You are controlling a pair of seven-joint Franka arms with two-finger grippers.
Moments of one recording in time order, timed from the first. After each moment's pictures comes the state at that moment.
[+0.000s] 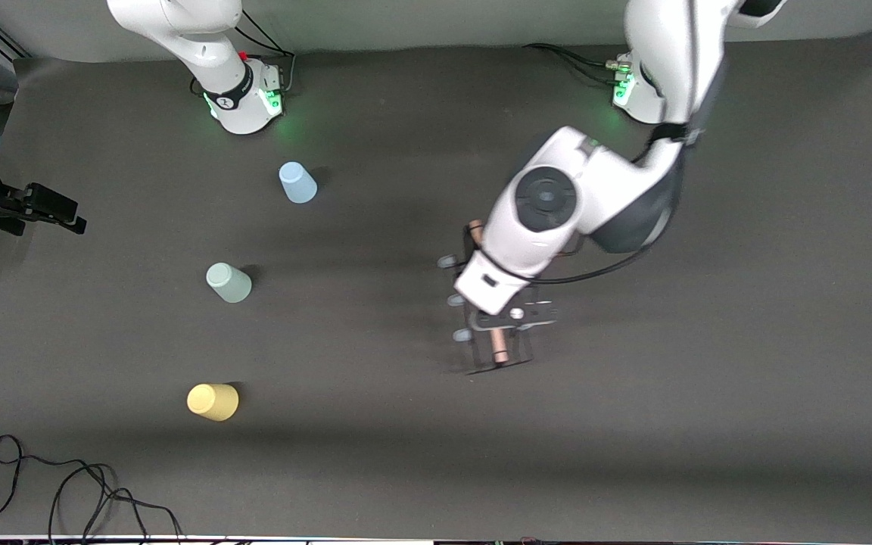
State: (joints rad) left arm -0.57 0.61 -0.11 -1.31 -0.06 2.04 -0.77; right arm -0.03 0.00 -0.02 -1.60 0.03 1.57 -0.01
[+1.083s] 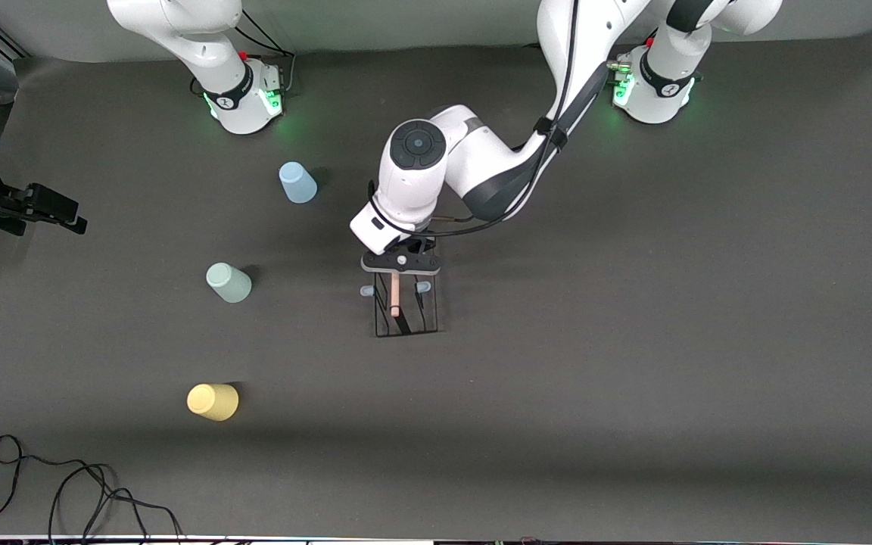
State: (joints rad) left arm -0.78 0.70 -0.11 -1.30 -0.06 2.20 -0.84; right arm -0.03 0.00 -0.02 -1.61 0.03 1.57 -0.01
